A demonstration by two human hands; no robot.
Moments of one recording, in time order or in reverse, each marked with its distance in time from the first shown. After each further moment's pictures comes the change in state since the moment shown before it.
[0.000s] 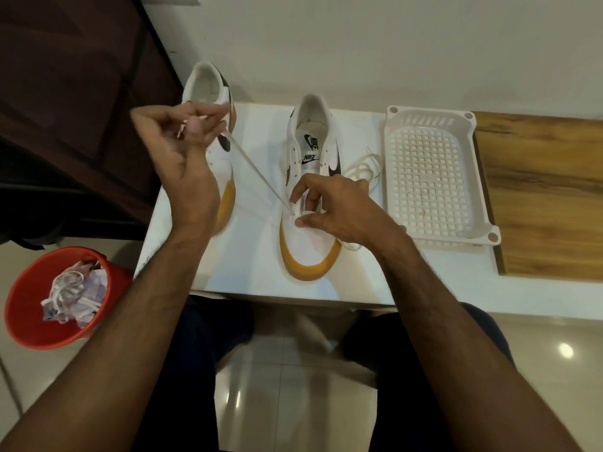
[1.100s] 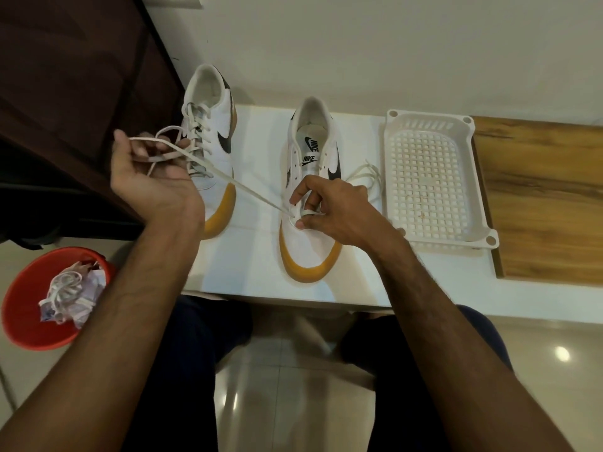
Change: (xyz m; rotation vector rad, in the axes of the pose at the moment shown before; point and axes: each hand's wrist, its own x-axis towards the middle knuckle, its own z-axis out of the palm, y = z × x) left_hand 0.014 -0.001 -0.028 -0.805 0.617 -0.444; right_hand 0.002 -0.002 0.004 0.015 -0.016 0.075
